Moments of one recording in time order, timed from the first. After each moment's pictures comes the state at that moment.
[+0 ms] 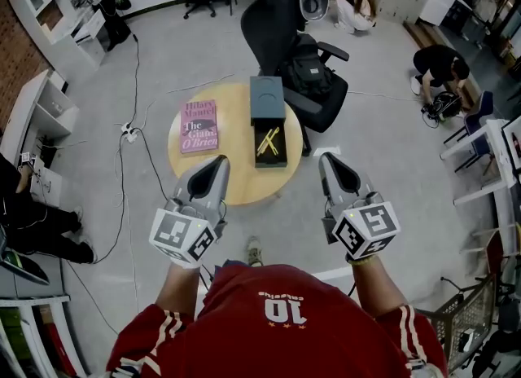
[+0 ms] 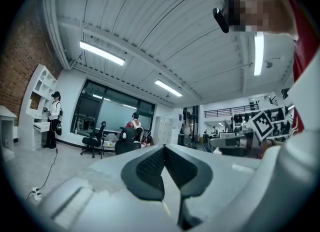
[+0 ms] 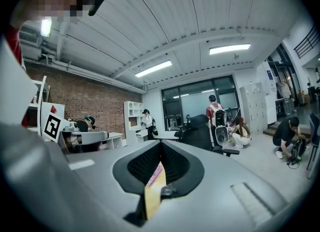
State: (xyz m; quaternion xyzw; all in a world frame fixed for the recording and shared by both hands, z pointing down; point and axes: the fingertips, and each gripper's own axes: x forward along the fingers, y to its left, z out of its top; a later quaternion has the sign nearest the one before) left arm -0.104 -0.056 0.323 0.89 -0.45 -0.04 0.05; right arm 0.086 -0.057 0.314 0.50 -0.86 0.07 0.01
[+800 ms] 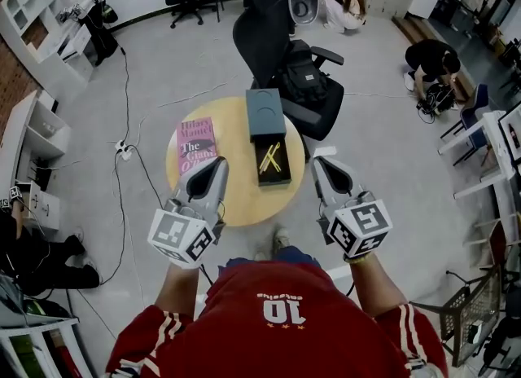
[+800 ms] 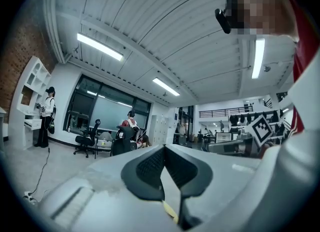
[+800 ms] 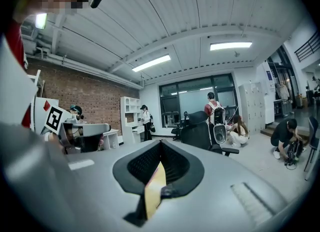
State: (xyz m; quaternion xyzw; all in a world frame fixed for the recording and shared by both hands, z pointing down) left arm -0.121 -0.131 0.325 0.91 -0.41 -0.04 0.05; right arm 0.060 -0.120 0.332 0.52 -0.85 0.08 0.03
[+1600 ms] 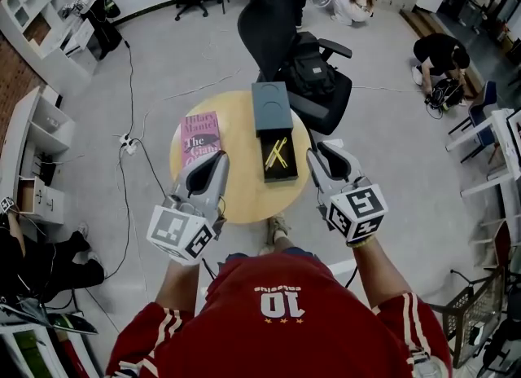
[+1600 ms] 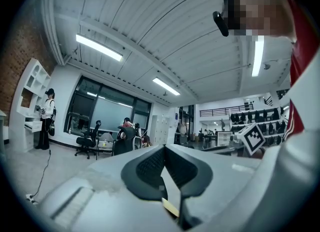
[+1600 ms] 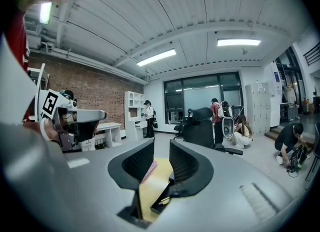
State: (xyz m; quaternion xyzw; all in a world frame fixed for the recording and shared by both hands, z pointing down) left arm -0.125 -0.146 0.330 0.91 -0.42 -0.03 0.05; right arm 0.052 -0.160 0.367 0.50 -0.86 0.07 0.06
